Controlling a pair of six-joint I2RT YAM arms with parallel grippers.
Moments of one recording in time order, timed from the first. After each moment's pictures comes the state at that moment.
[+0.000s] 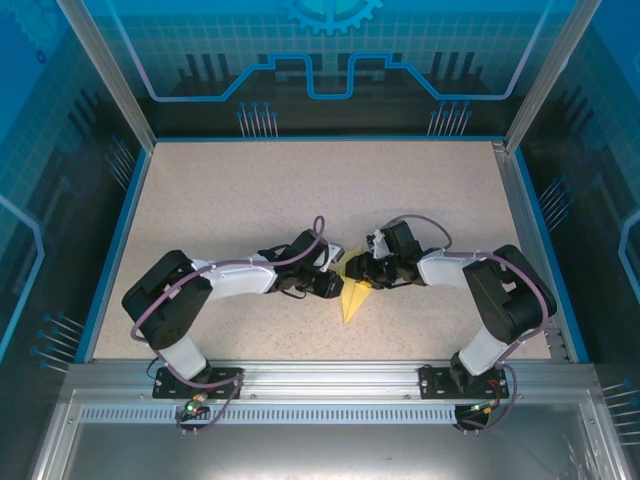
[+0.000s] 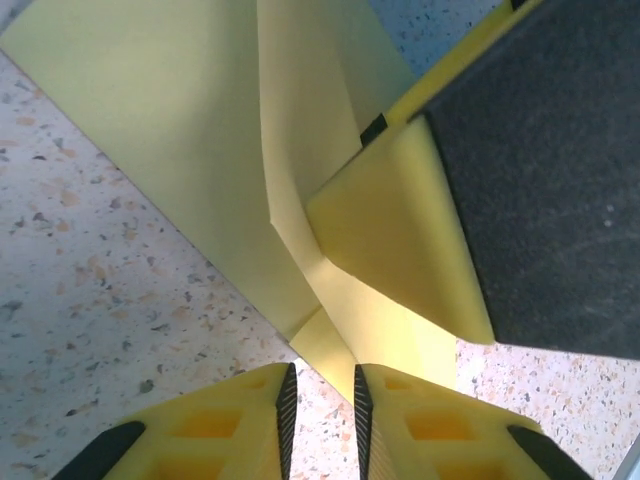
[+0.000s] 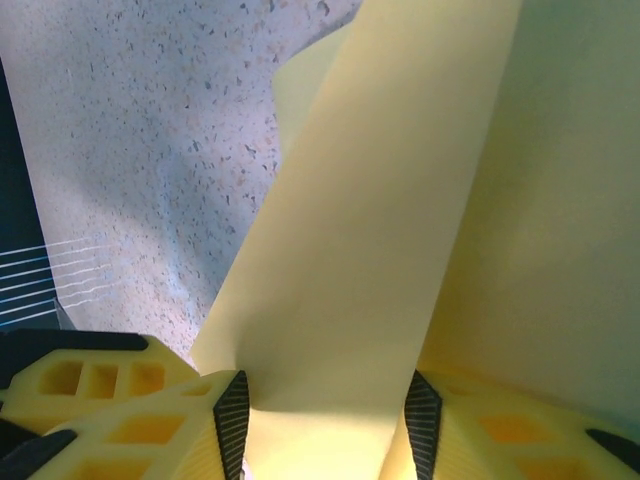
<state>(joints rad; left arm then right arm) -0.74 1.68 0.86 -0.15 0.30 -0.43 0.47 1.64 0.68 0.01 -0.59 0.75</state>
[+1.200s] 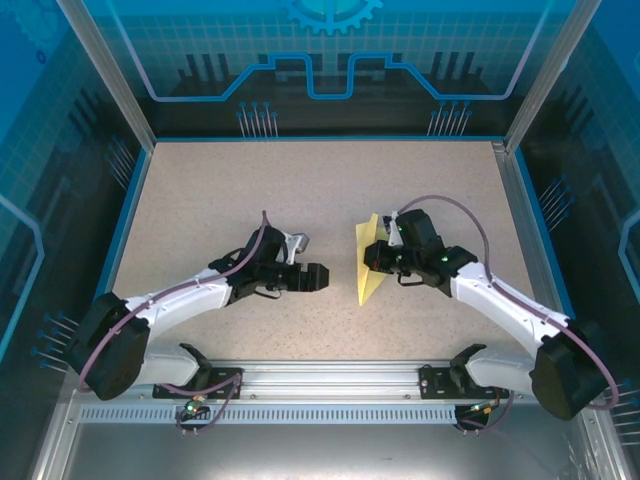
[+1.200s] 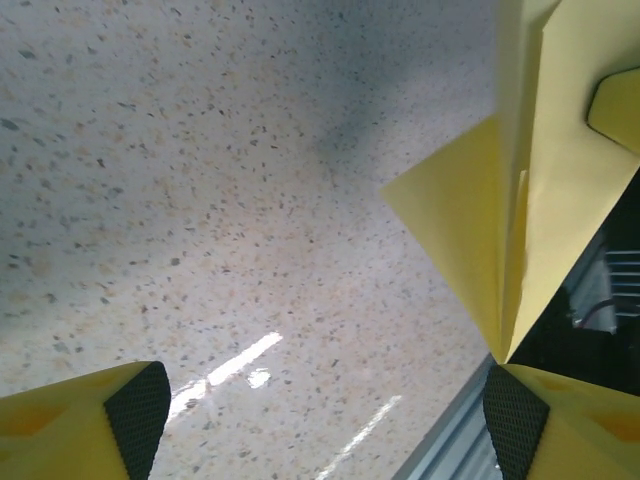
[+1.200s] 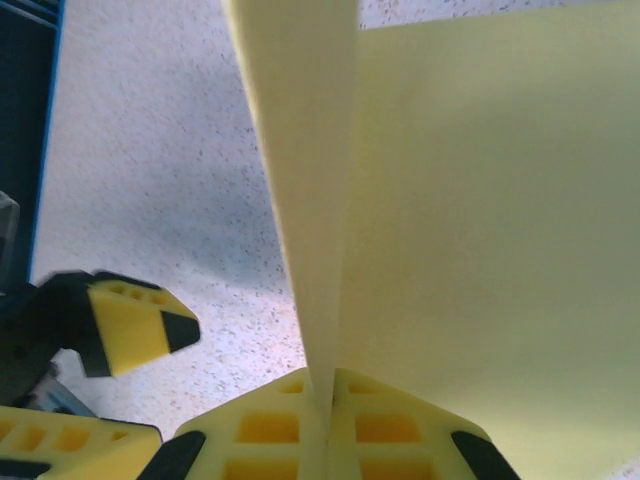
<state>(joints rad) -0.60 1.30 0.64 -0.10 0.46 -0.68 0.52 1.17 0.76 -0.37 -0.29 0.70</state>
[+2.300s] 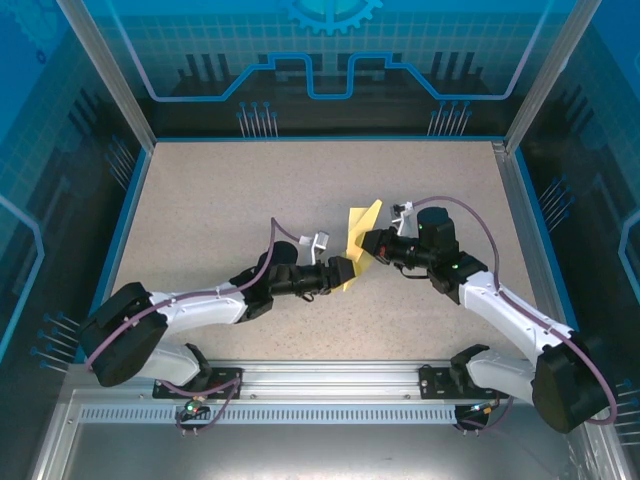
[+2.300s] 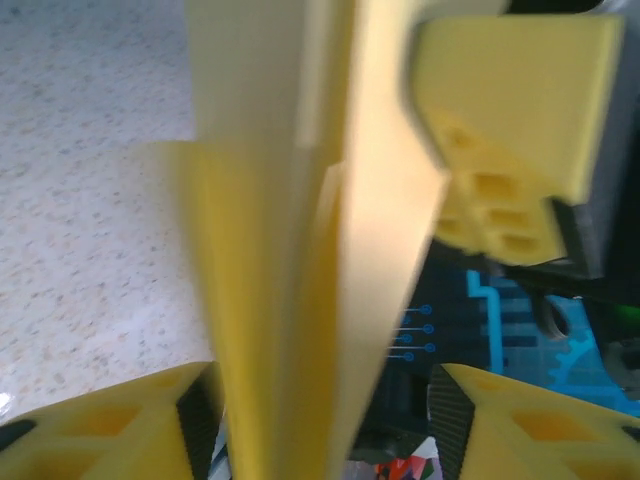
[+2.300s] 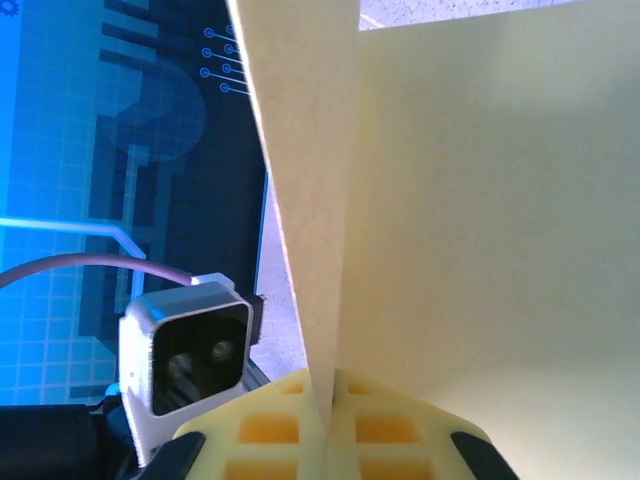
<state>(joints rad) -0.81 1.39 0.58 0.56 0.44 -1.22 0.43 1.12 0.66 0.01 -0.58 0.99</state>
